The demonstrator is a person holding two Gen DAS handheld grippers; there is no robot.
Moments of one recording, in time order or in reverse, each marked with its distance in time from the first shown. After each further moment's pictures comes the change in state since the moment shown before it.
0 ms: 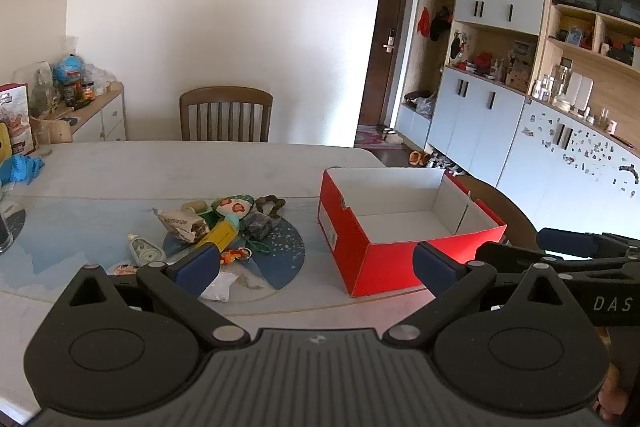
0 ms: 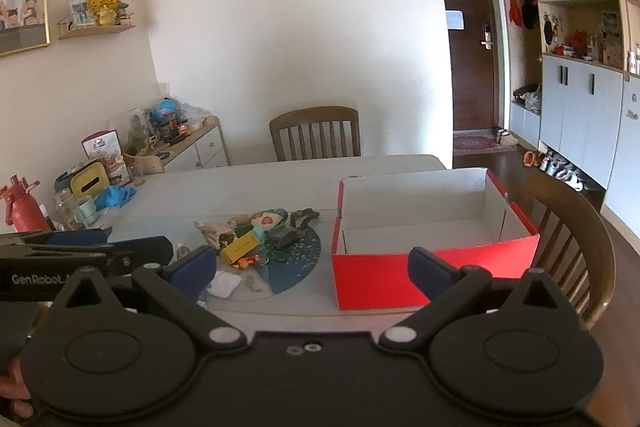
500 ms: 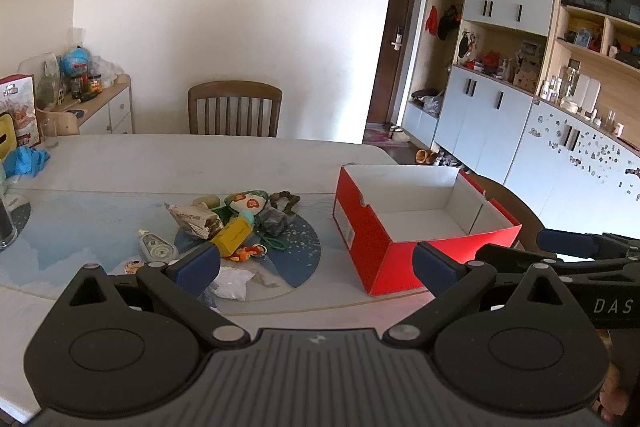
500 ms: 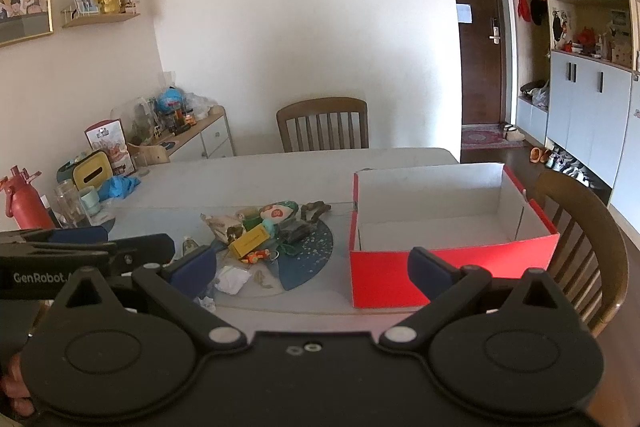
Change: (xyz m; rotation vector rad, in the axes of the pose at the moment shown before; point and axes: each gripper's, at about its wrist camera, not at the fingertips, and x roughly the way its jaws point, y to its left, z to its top) left arm 0.011 0.025 0.000 -0.028 0.009 0.030; right arm 0.022 0.016 -0.002 -0.010 0.028 0.009
